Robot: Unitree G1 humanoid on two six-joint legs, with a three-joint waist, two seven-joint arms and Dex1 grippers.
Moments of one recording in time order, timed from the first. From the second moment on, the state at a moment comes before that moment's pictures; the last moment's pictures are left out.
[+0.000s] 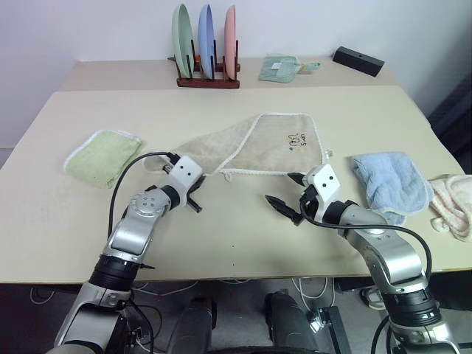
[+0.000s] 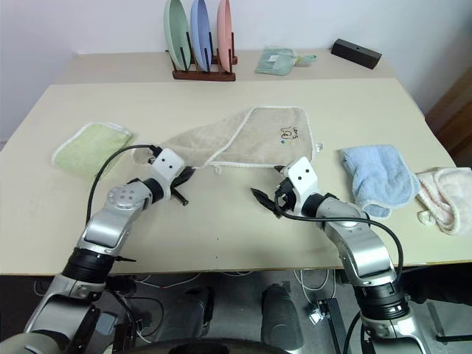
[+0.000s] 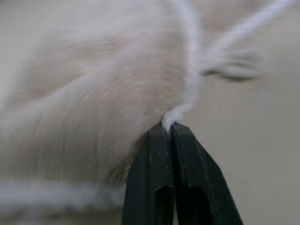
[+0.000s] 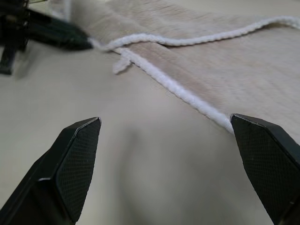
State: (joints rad) left arm -0.41 0.42 -0.14 0.03 0.00 0.41 -0.46; right arm -0.20 -0.48 0.06 -0.31 0.29 0.51 0.58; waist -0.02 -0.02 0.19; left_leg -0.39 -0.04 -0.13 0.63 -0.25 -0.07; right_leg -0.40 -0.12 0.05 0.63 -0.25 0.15
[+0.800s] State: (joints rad) left arm 0.01 0.69 0.23 -0.25 -0.18 0.24 -0.65; right arm -0.27 -0.48 0.07 -0.20 0.21 0.41 0.58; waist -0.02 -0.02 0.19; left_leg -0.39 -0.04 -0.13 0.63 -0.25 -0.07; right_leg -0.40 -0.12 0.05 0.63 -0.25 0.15
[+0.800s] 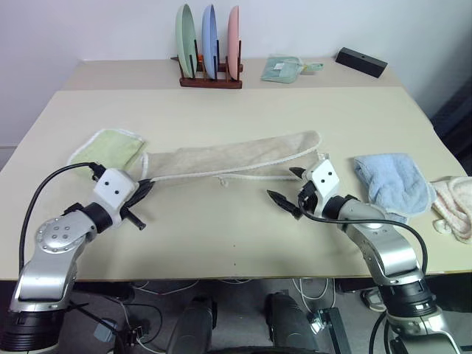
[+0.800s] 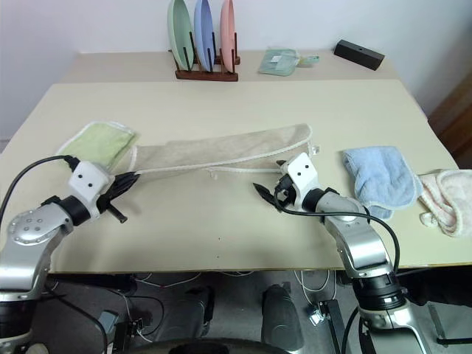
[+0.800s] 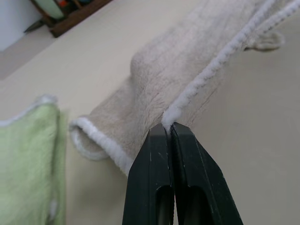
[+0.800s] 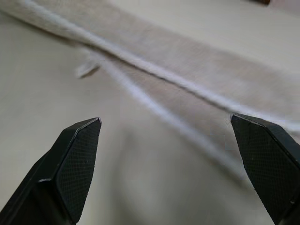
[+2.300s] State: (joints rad) left arm 0.01 0.66 0.20 -0.09 -0.12 0.15 -0.60; right arm -0.89 -0.58 0.41 0.99 -0.59 -0.61 0.18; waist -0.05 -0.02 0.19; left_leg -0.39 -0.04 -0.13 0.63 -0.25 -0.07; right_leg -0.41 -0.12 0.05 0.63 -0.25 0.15
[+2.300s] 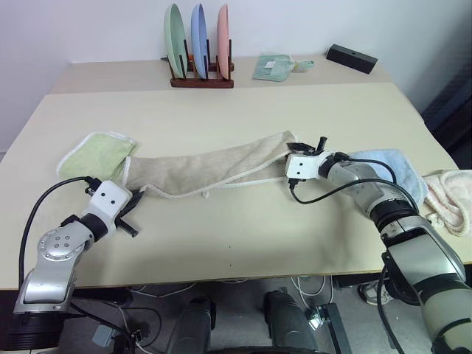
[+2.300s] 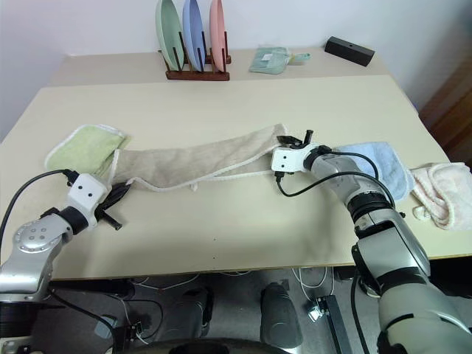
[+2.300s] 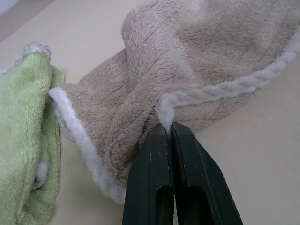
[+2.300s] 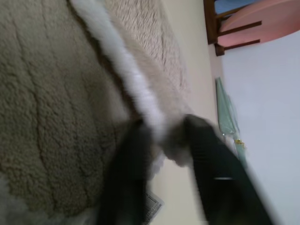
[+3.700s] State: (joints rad) left arm -0.20 0.70 0.25 -0.12 -0.23 0.22 -0.59; right arm -0.22 -0.99 -0.09 -0.22 0.03 0.07 0.83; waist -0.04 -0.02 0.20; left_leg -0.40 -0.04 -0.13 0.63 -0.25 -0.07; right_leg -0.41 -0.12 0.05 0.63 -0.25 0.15
